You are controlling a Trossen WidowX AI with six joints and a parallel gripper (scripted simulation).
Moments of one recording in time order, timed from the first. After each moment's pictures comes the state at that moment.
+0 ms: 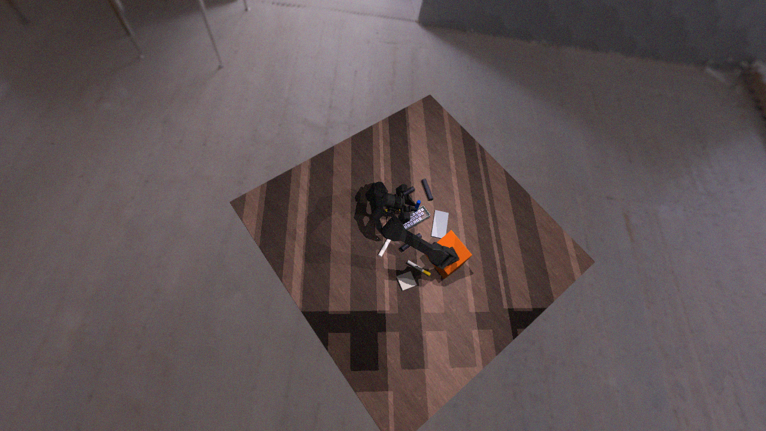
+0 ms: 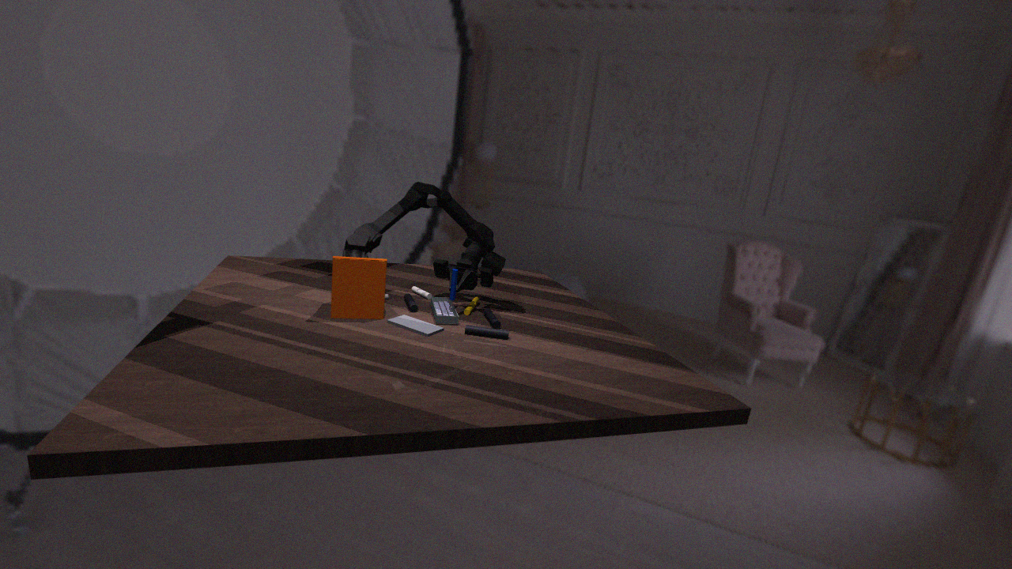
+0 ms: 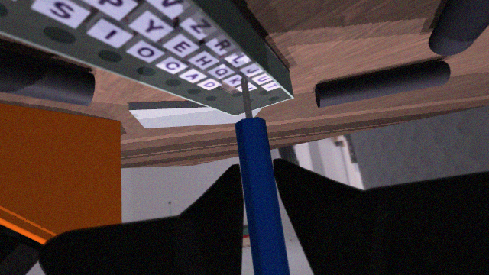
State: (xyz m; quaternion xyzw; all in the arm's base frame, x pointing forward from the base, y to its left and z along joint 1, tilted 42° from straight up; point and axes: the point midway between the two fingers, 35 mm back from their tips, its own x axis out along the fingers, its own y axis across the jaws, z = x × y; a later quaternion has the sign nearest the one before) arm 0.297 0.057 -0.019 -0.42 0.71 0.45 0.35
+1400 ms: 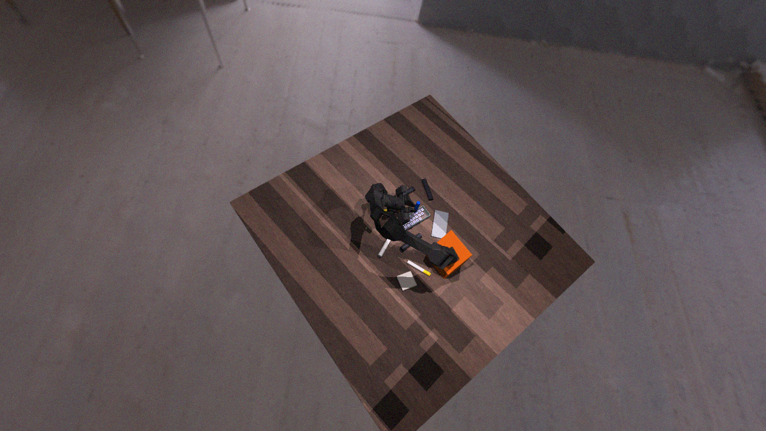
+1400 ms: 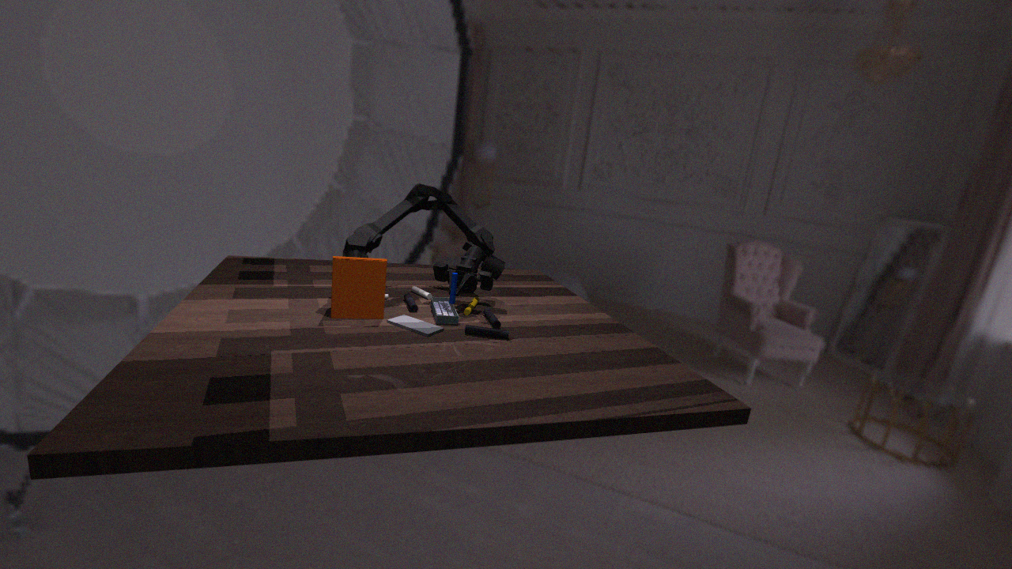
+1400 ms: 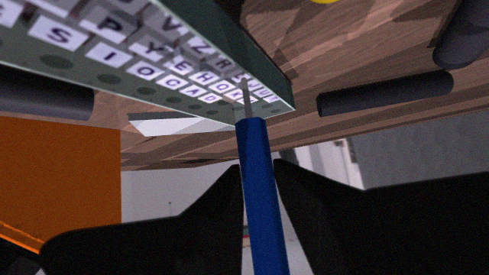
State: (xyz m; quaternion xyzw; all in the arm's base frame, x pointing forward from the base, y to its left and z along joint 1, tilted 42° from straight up) arm 0.296 0.065 -0.027 -0.42 0.71 0.45 0.35
